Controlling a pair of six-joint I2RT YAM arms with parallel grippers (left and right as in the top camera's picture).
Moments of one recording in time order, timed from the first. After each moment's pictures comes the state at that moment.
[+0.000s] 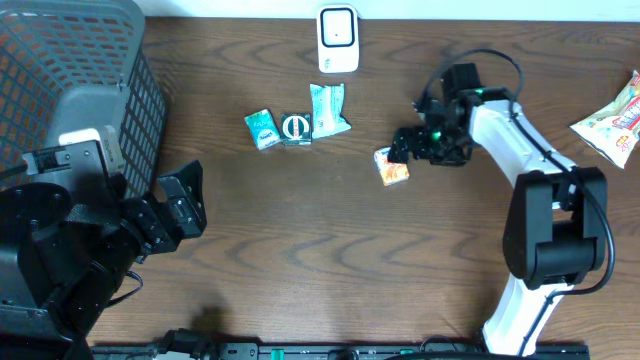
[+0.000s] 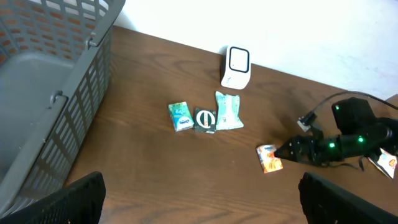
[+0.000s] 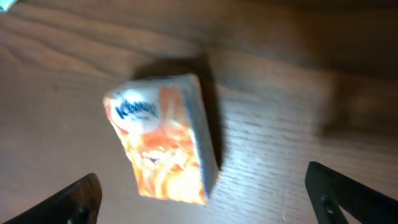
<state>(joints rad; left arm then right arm) -0.14 0.94 1.70 -1.32 0.04 -0.36 0.11 2.02 1.44 -0.89 -0.37 0.07</state>
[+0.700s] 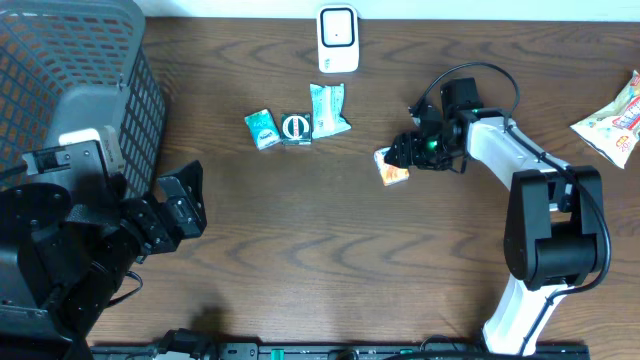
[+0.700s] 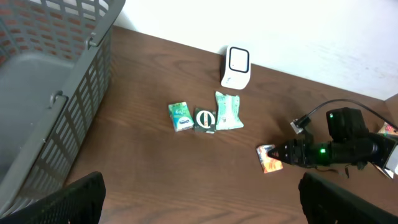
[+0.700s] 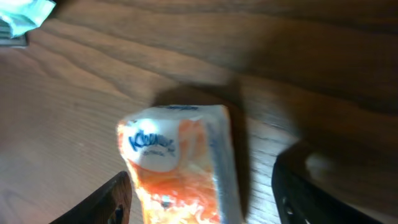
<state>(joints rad) -0.14 0.94 1.70 -1.32 0.04 -0.36 0.12 2.01 1.28 -0.61 -0.48 0.10</state>
